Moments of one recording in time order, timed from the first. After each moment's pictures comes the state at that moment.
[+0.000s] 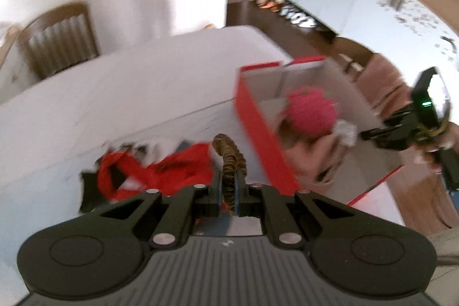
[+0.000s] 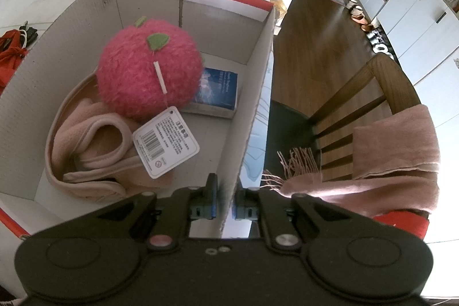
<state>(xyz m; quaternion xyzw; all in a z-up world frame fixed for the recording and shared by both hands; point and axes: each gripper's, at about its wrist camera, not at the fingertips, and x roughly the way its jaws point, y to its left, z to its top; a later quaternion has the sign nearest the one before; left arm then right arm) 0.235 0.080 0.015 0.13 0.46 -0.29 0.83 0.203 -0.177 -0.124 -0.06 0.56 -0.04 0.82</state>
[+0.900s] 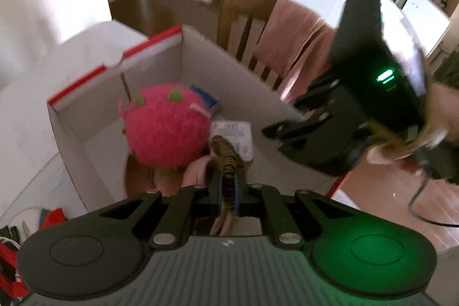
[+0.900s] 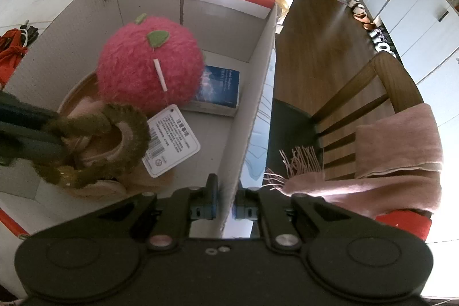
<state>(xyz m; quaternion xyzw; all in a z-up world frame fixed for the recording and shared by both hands) 0.226 -0.098 -0.071 0.21 0.48 -0.45 0.73 0.203 -0.176 -0.128 -0.05 0.57 -0.04 0.82</state>
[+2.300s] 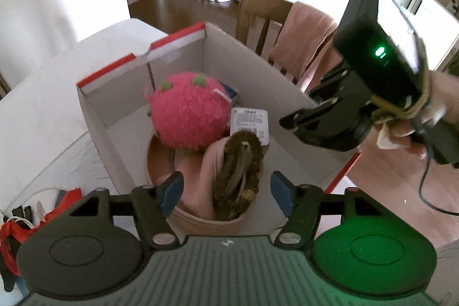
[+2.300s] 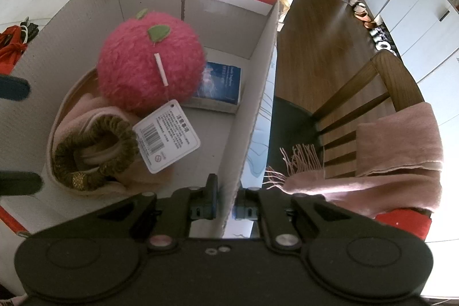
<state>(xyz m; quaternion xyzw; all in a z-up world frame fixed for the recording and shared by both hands) 0.214 -0.066 -0.058 0.20 0.46 -0.42 0.76 0.202 -0.176 -0.129 -0.05 0.57 -0.04 0.82</state>
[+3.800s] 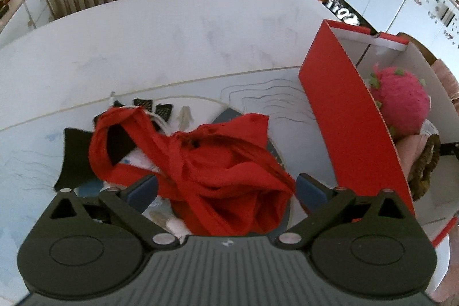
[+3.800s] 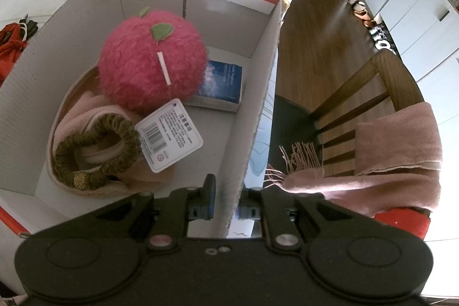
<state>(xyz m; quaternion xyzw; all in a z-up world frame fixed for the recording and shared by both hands) 0.299 0.104 -0.116 0.08 0.51 -0.20 0.83 0.203 -0.175 -0.128 -0.06 0.57 -0.04 0.82</state>
